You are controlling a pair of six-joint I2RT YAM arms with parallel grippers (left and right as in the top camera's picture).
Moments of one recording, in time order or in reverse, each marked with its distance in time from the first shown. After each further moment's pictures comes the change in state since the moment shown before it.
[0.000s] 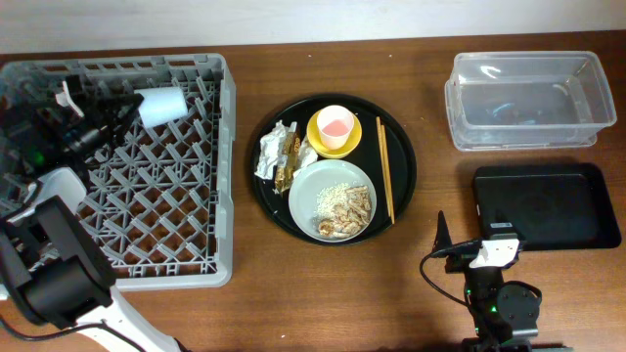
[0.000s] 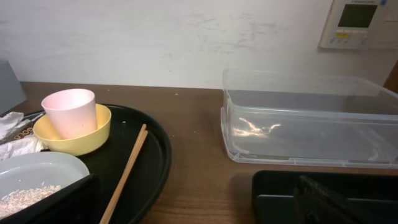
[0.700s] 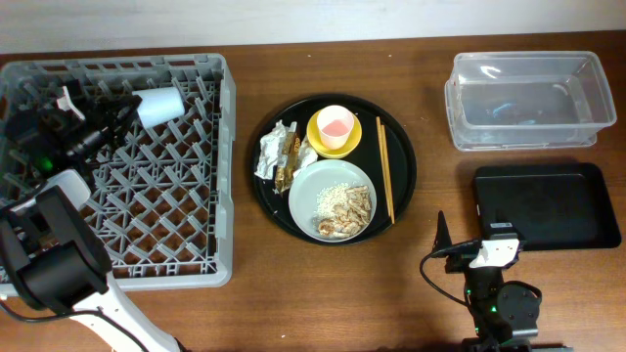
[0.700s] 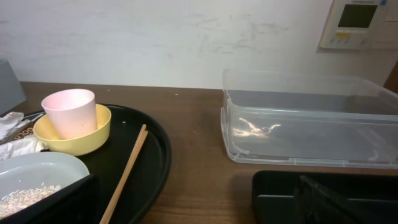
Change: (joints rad) left arm 0.009 0.106 0.010 0.160 -0.024 -0.090; right arm 0.000 0.000 0.000 0.000 0.000 -0.001
